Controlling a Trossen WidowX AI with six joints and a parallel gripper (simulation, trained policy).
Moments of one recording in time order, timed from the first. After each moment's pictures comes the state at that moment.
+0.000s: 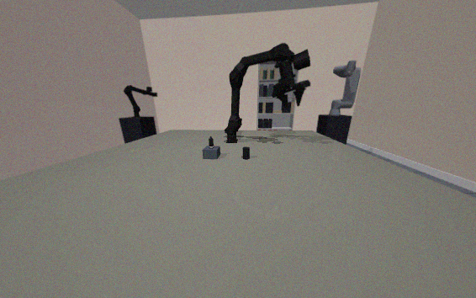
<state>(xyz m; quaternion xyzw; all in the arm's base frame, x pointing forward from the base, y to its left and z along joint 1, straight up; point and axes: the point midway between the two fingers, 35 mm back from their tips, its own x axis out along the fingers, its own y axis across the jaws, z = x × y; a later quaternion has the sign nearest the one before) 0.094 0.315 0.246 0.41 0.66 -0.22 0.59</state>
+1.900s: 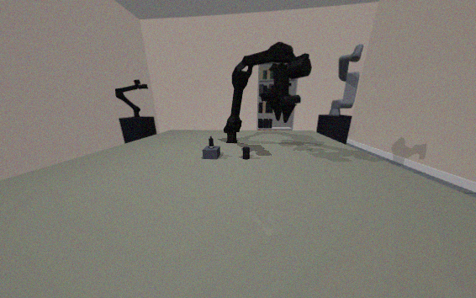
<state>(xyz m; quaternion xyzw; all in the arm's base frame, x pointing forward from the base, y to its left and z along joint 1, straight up) 0.241 0.245 0.193 0.46 0.59 -0.41 0.53</state>
